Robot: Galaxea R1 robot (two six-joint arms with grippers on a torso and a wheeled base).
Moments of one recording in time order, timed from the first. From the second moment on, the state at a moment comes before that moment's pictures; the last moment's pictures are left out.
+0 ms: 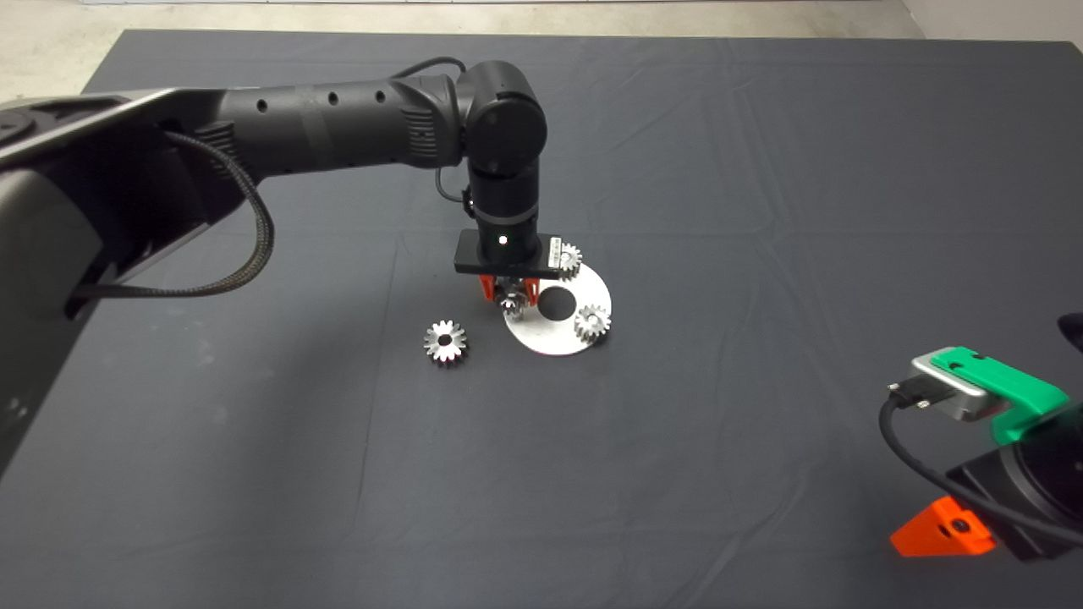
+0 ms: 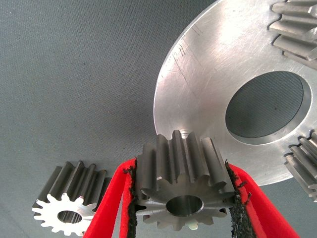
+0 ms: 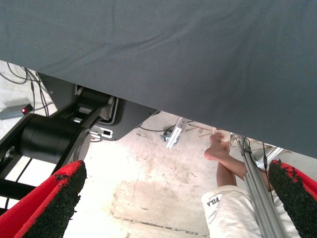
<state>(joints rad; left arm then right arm) -0.43 2.88 -1.53 0.17 1.49 -1.27 0.60 2.11 -0.34 0.14 -1.53 1.52</state>
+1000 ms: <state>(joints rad) -0.43 2.89 -1.53 0.16 1.50 -1.27 0.60 2.11 -0.34 0.14 -1.53 1.52</state>
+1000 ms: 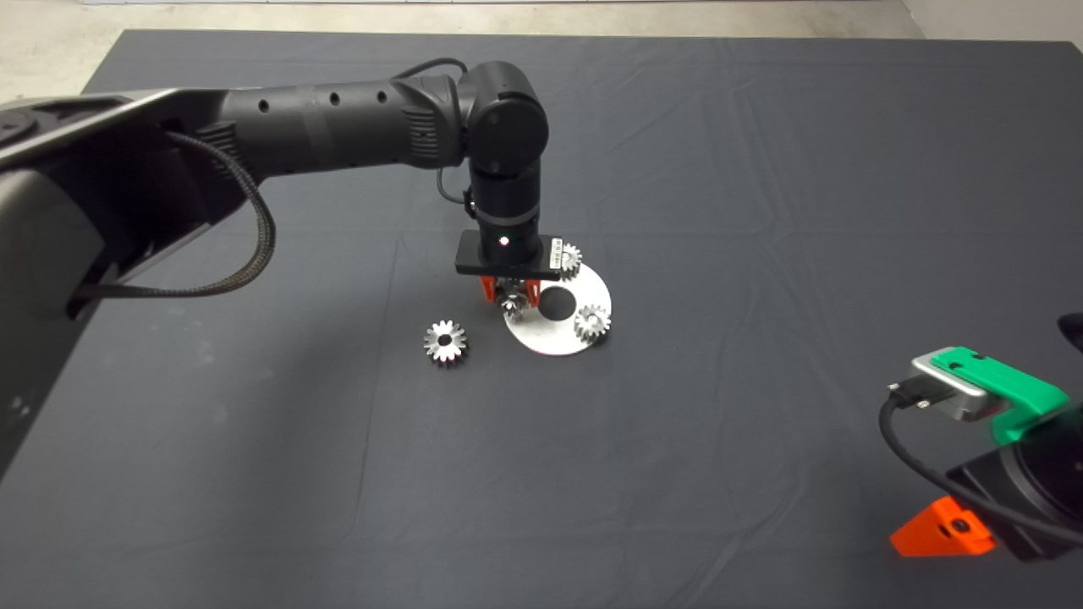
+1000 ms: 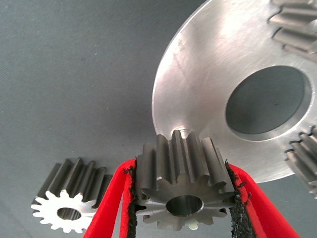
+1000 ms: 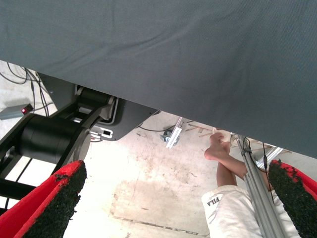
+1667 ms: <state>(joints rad) -0.43 2.89 -1.53 0.16 1.51 -1.25 0.60 2.11 -0.34 0.14 -1.53 1.52</state>
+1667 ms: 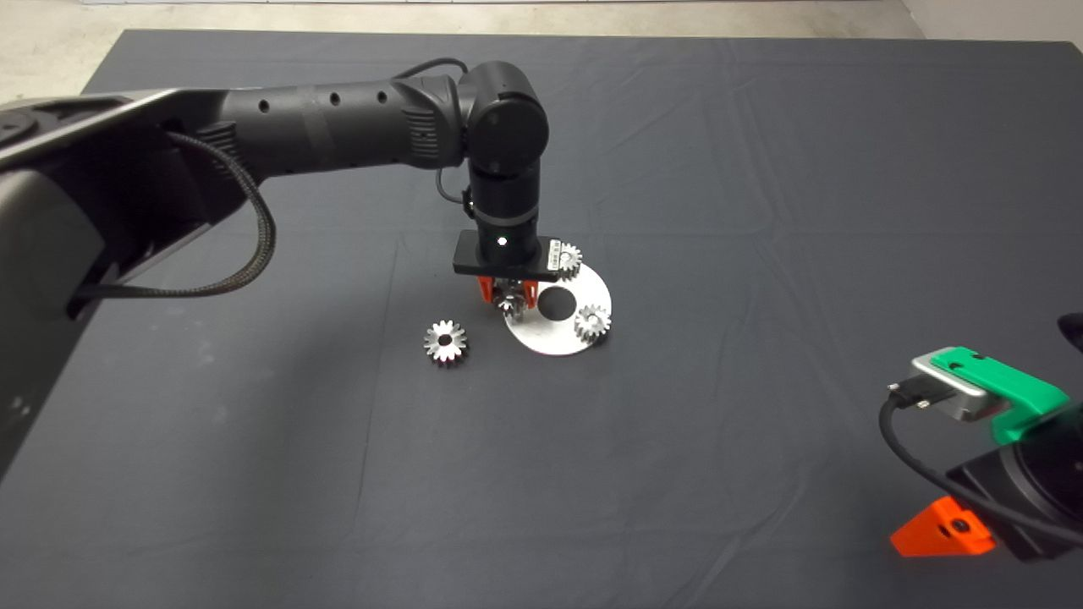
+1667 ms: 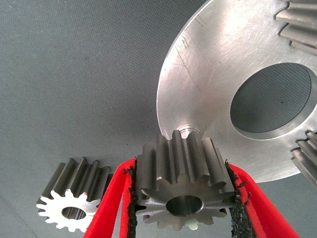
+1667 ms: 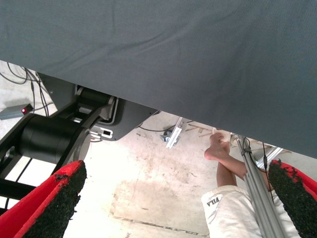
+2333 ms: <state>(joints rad) -0.42 2.89 -1.53 0.16 1.51 -1.25 0.60 2.11 -0.34 0.14 -1.53 1.52</state>
